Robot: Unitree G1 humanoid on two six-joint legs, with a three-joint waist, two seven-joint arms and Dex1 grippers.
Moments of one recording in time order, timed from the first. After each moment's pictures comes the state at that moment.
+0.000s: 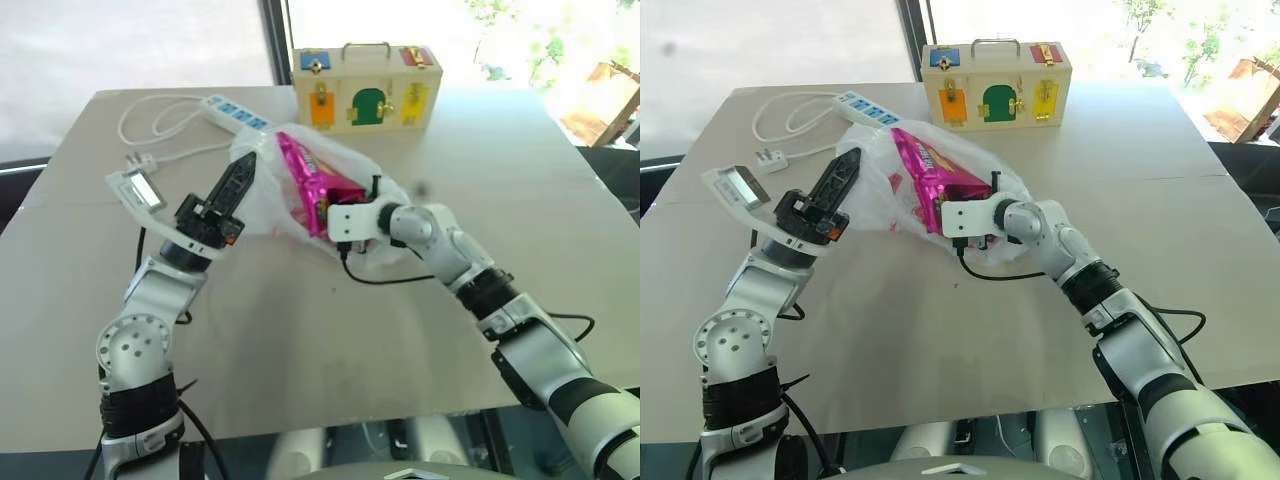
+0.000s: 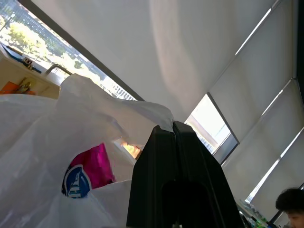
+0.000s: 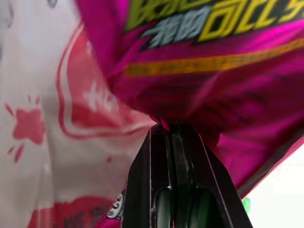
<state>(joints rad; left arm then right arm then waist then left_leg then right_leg) -0.26 0.38 0.39 -0.30 -1.27 0.56 -0.46 -0.89 -0.20 0.50 0.46 -0.58 -0.03 0.59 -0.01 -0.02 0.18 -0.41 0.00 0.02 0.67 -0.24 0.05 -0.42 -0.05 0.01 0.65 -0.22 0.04</state>
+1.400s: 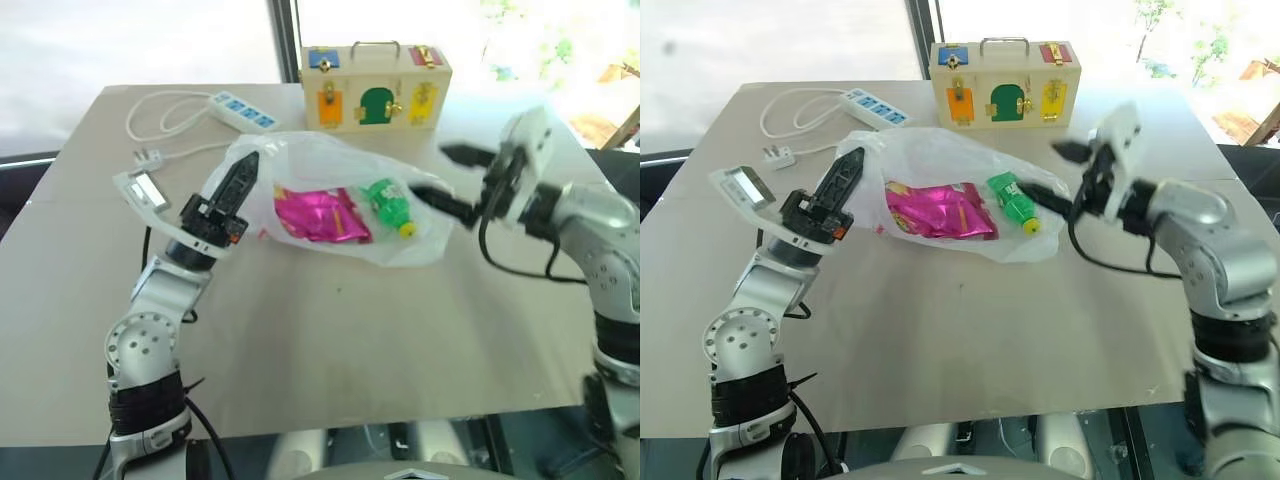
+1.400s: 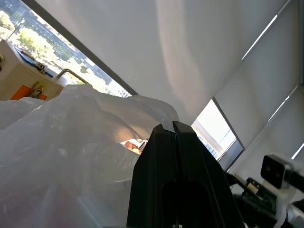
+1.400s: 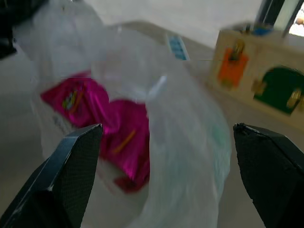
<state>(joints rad) -0.28 0.35 0.38 -0.29 -1.24 0.56 -0.46 -0.50 -0.69 -0.03 -0.44 0.56 0.83 0.76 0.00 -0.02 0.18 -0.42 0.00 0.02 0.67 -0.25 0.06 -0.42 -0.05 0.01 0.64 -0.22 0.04</state>
